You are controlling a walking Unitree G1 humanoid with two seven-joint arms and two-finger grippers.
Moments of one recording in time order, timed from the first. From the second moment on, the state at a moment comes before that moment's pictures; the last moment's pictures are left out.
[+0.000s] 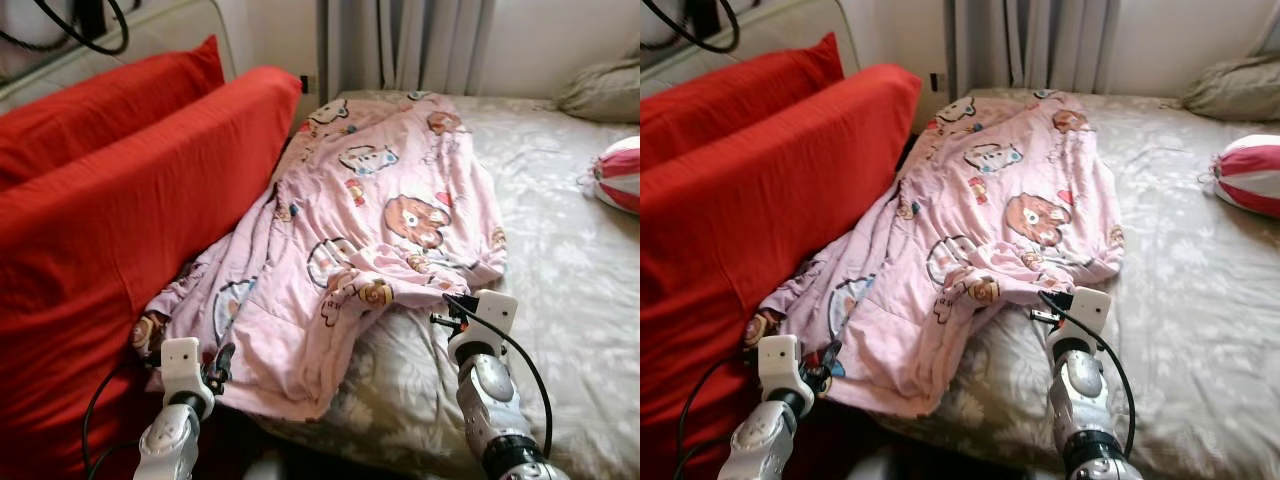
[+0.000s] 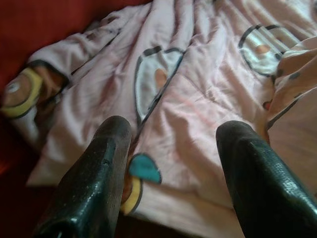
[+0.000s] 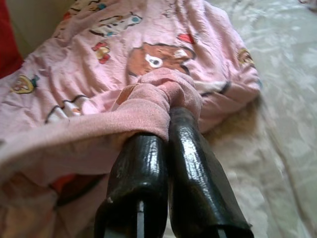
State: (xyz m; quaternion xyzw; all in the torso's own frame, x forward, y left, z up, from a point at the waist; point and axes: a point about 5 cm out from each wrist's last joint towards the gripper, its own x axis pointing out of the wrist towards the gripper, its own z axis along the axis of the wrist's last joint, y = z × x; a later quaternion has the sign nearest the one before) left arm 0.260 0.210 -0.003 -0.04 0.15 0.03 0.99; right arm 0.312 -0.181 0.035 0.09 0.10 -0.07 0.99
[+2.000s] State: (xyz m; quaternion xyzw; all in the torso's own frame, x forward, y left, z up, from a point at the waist) left arm 0.172 0.211 -0.080 -0.08 0.39 0.08 0.91; right arm 0.317 -0.170 0.042 0.06 0.09 -0.06 0.99
